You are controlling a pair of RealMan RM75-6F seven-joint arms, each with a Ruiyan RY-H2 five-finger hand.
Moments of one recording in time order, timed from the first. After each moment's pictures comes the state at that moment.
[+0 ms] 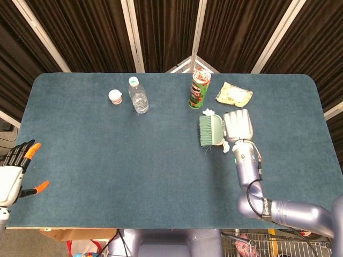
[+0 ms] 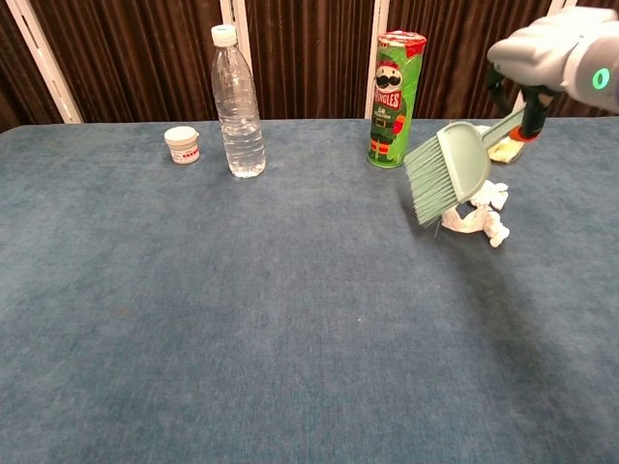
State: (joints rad) left arm -0.13 -1.12 -0.04 -1.61 1.55 1.48 -0.11; right arm 0.97 -1.43 0.26 -1.62 -0.46 1.23 -1.19
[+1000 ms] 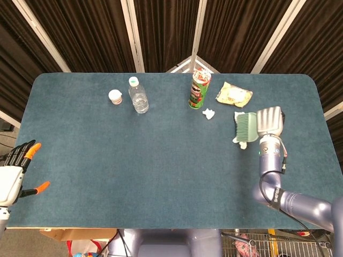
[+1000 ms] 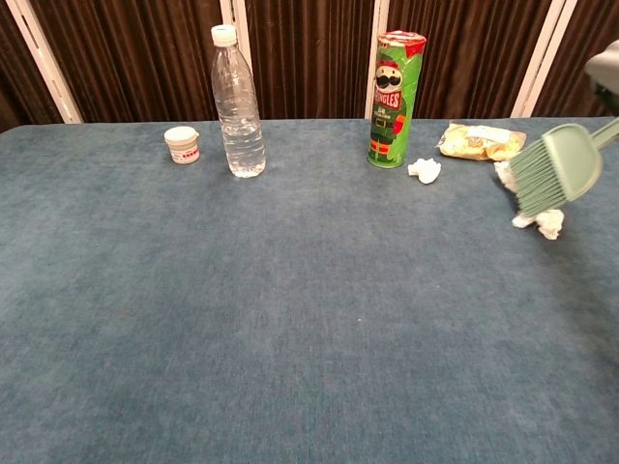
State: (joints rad) left arm -0.13 -1.11 -0.03 -1.63 1.56 1.48 -0.12; right arm 0.95 -1.37 0.13 -1.42 -0.35 1.22 -1.29
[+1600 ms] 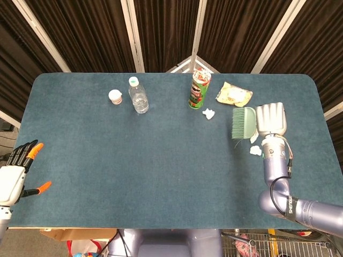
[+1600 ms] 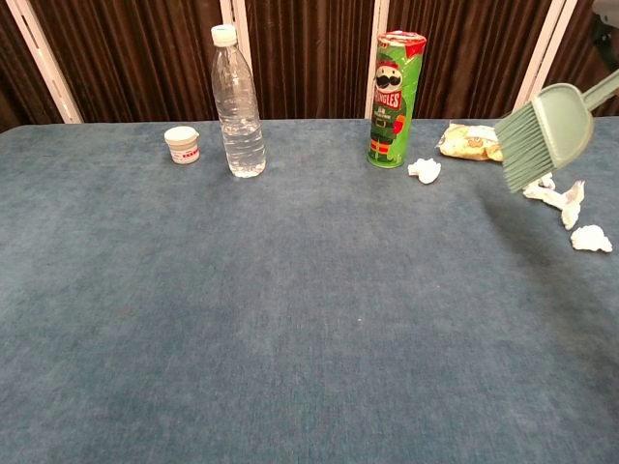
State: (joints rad) left arm -0.14 -1.11 -0.04 -1.63 1.55 1.47 -0.11; right arm 0.93 -1.19 0.20 -1.74 -0.42 1.29 -1.20
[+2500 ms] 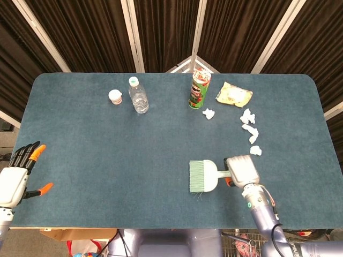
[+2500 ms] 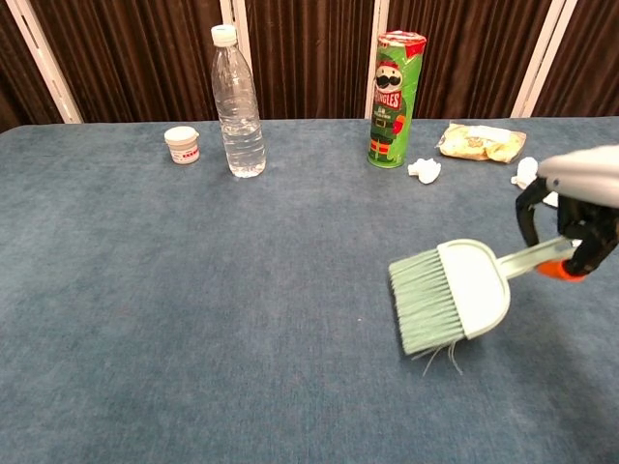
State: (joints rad) left arm -0.14 -1.12 -0.03 -1.64 1.56 1.48 -0.08; right arm 0.71 -1.31 0.04 -2.02 -0.70 1.26 -0.82
